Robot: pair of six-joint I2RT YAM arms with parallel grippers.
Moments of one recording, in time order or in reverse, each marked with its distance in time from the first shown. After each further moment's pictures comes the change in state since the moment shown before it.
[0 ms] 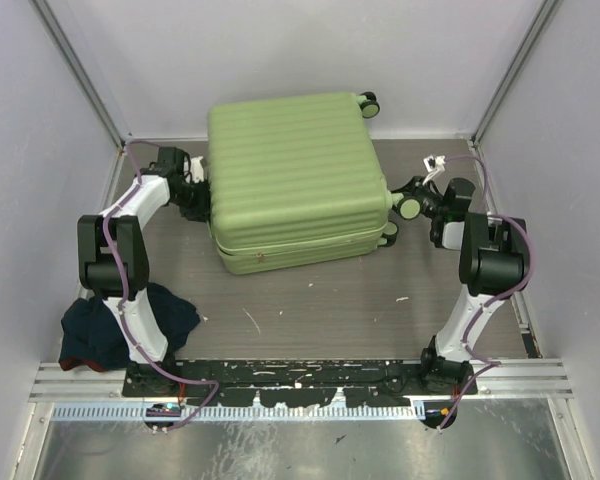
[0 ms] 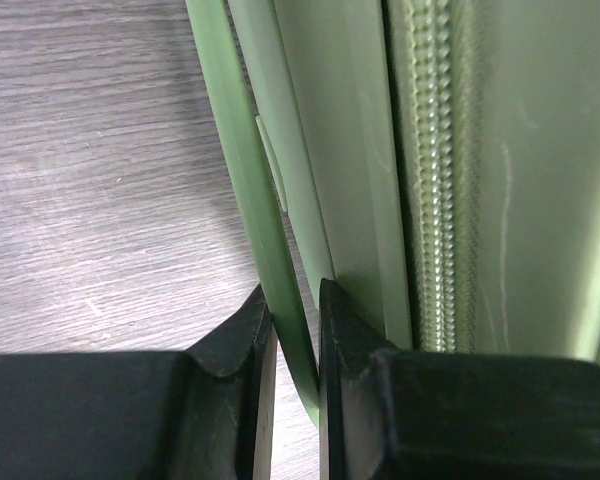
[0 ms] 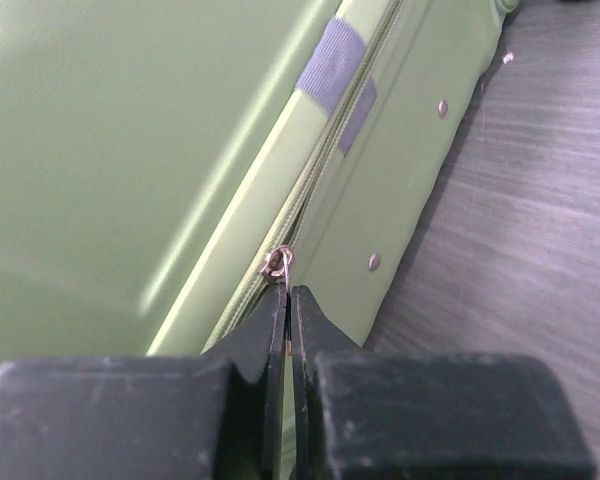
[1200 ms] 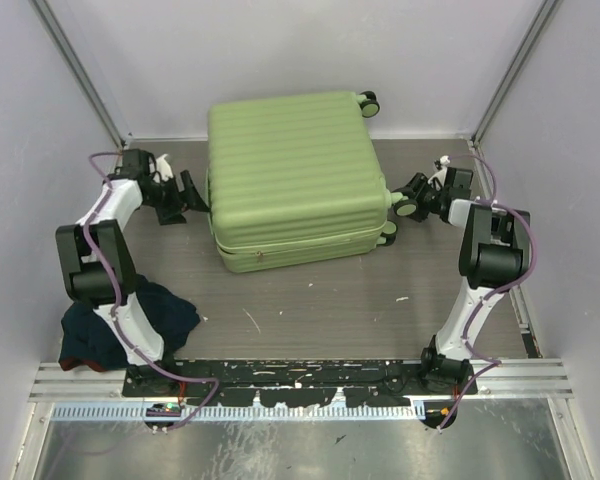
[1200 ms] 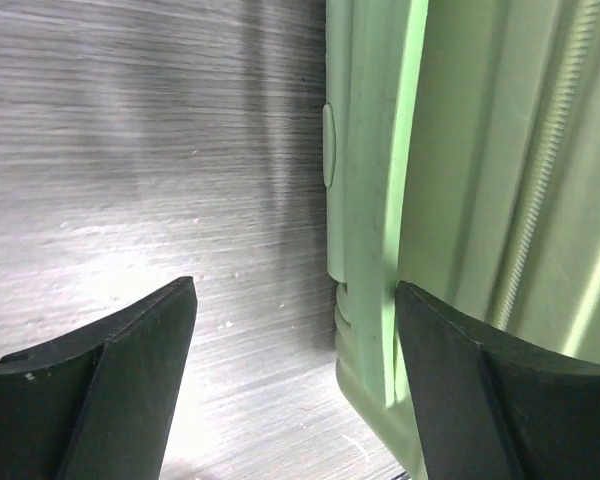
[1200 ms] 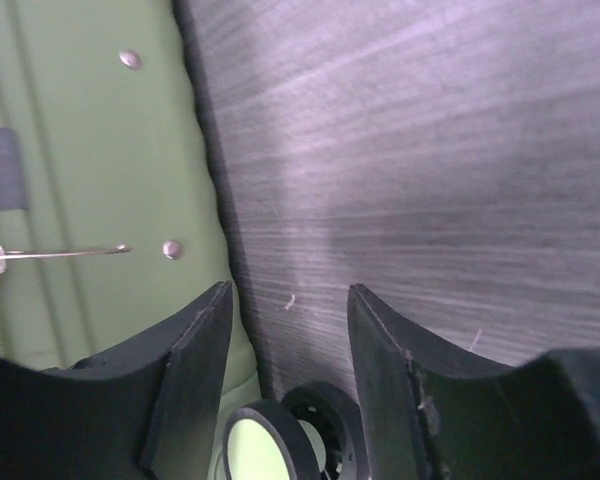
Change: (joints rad) left arm 0.148 -0.031 -0.033 0.021 0.155 -0.102; right arm -0.005 0.079 0.299 -0.765 0.348 0.014
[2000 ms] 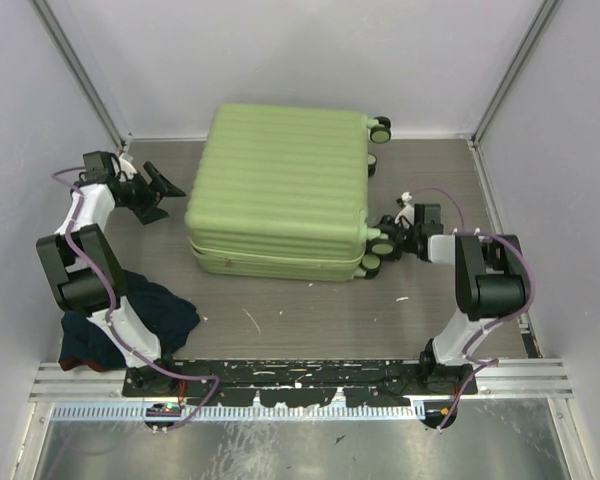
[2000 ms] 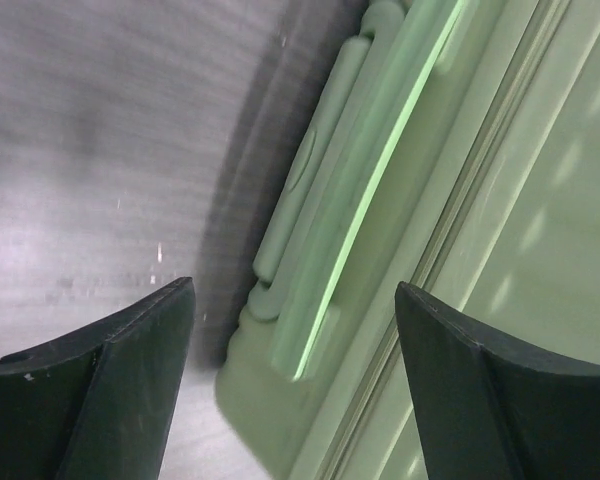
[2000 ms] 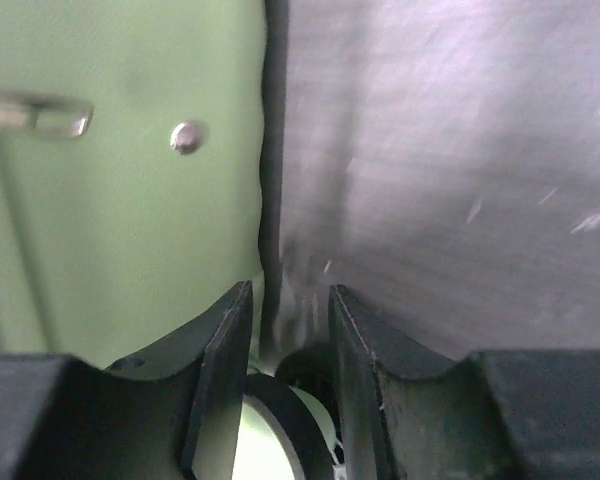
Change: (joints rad) left arm 0.198 -0.112 -0.055 0.041 0.125 -0.245; right arm 0.182 -0.203 -0.385 0.024 -0.051 -0.024
